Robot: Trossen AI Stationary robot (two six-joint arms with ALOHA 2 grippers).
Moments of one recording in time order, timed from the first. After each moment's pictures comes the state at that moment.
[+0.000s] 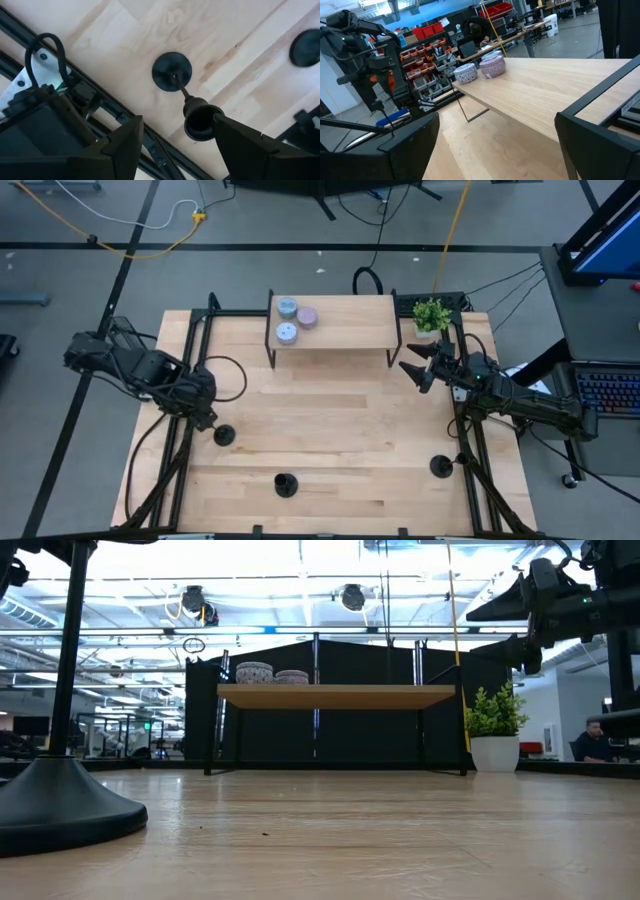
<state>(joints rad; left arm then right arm) -0.34 0.97 1.09 -1.57 0.09 -1.15 -0.36 0.26 0.15 0.12 0.08 0.37</state>
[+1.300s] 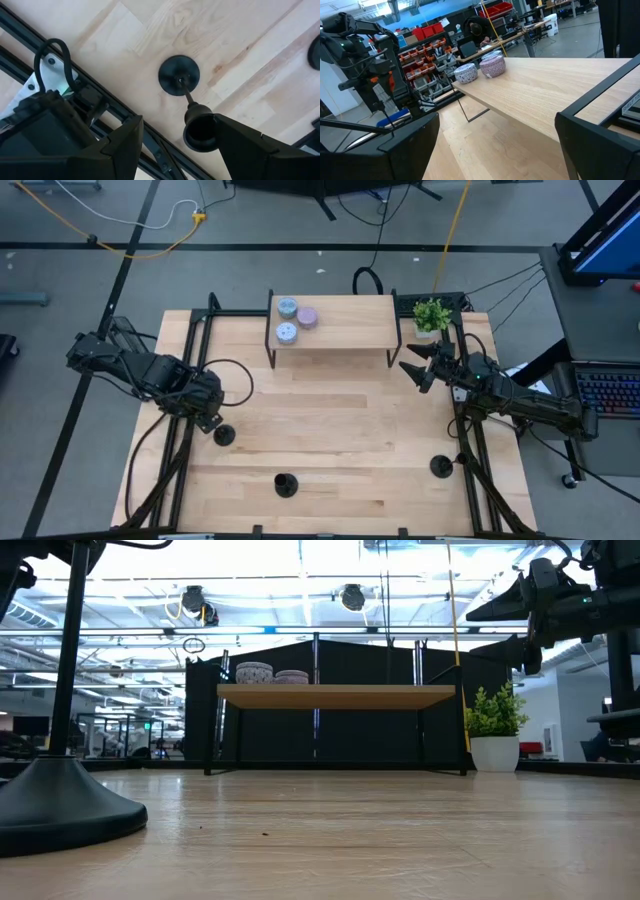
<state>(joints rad) -0.34 1.03 1.09 -1.57 0.07 -1.14 -0.36 0.26 0.15 0.12 0.08 0.38</state>
